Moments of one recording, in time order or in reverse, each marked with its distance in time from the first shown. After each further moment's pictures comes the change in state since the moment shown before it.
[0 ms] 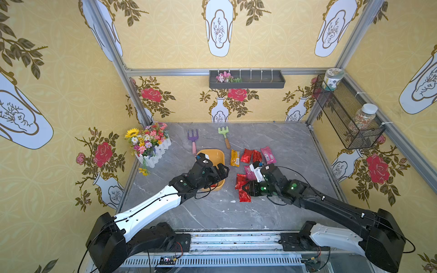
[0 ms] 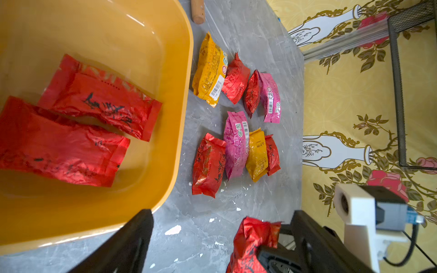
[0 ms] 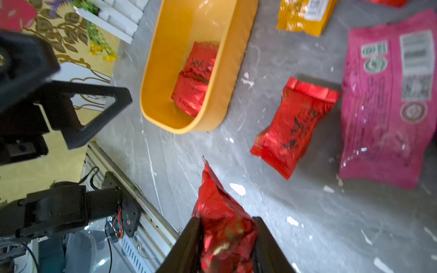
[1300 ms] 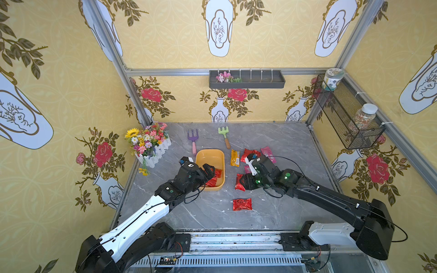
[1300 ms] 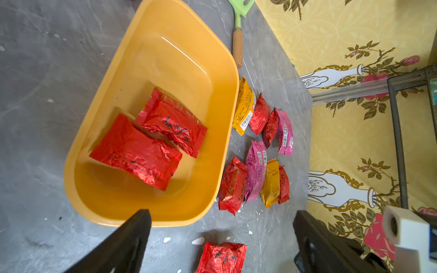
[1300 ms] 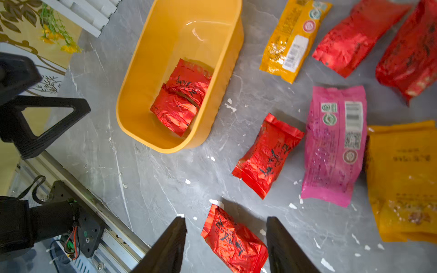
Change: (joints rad) left arm 0.178 -0.206 -0.100 -0.073 -0.024 -0.010; right arm 0.026 0.217 0.357 -0.227 0.168 -0.210
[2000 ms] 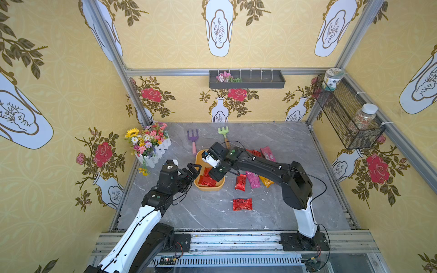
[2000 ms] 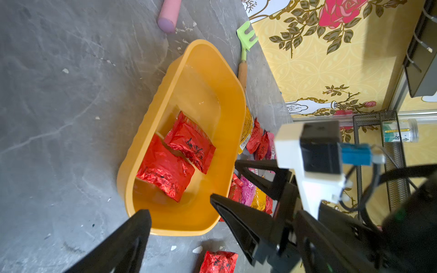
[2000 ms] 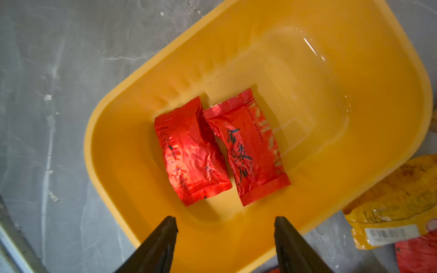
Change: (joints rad) left arm 0.299 -0.164 -0.124 0.021 0.246 0.028; right arm 0.080 0.793 0.788 -0.264 0.009 -0.544
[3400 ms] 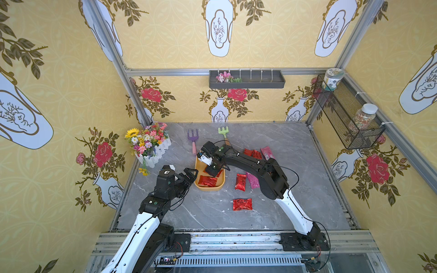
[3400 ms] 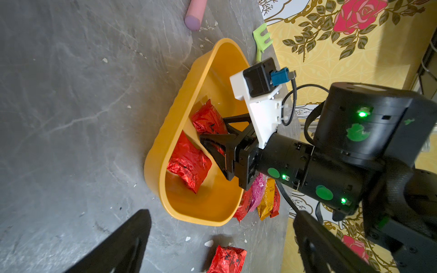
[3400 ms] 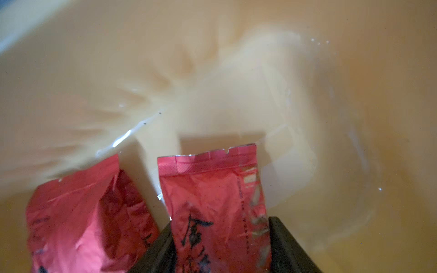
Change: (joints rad) left arm 0.042 -0.091 -0.051 -0.071 -0.002 -0.007; right arm -0.042 0.332 0.323 -0.076 0.019 -0.088
